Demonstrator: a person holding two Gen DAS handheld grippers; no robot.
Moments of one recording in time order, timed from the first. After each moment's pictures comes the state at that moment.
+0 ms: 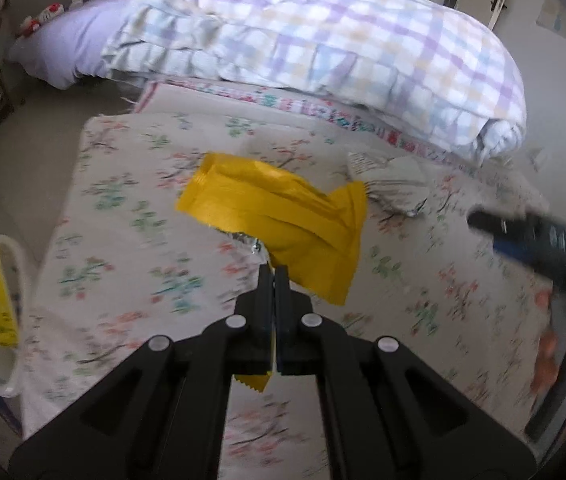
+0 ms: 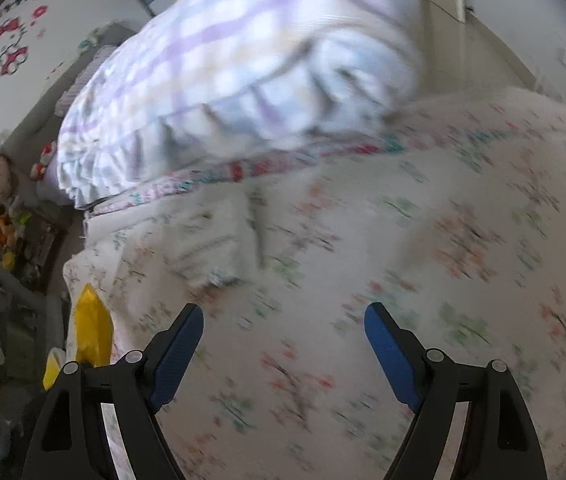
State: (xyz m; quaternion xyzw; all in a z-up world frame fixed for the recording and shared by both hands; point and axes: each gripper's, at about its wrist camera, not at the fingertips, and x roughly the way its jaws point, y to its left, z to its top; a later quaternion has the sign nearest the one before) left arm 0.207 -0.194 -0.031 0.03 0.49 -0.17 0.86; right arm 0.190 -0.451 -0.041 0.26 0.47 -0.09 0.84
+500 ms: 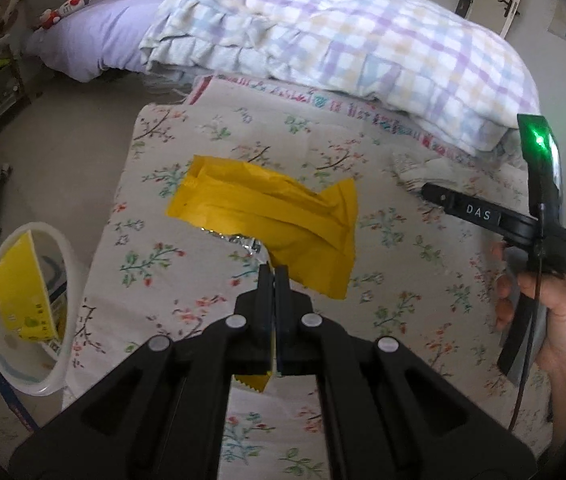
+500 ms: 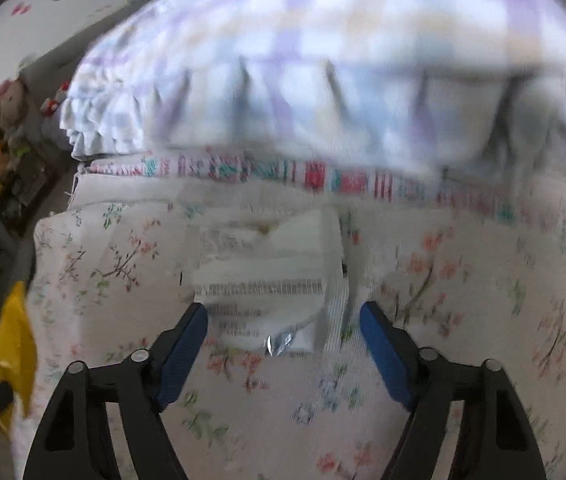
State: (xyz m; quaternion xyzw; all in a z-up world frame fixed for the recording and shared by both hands) left arm 0.209 -0.145 -0.032 0.03 0.49 -0.15 0.86; right arm 0.263 -0.399 -0.075 0.12 0.47 -0.06 0.87
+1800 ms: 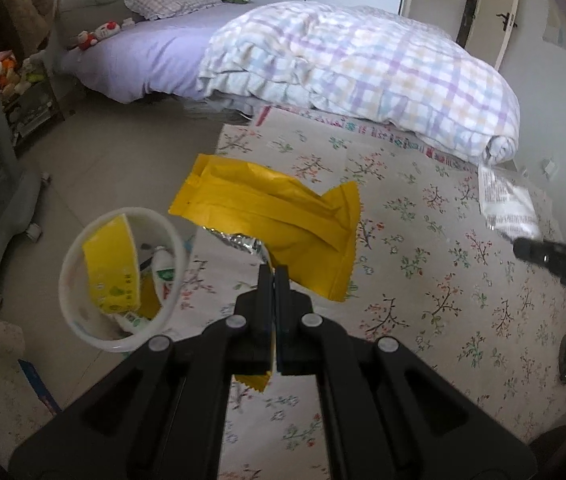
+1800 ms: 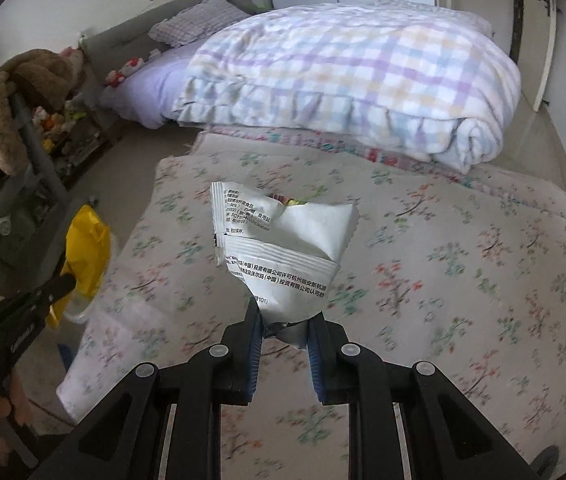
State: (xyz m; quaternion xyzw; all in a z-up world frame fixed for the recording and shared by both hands) left arm 0.136 -0.057 0.024 0.03 0.44 -0.12 0.89; right arm 0.111 -0.322 0.033 0.10 0.48 0.01 0.87
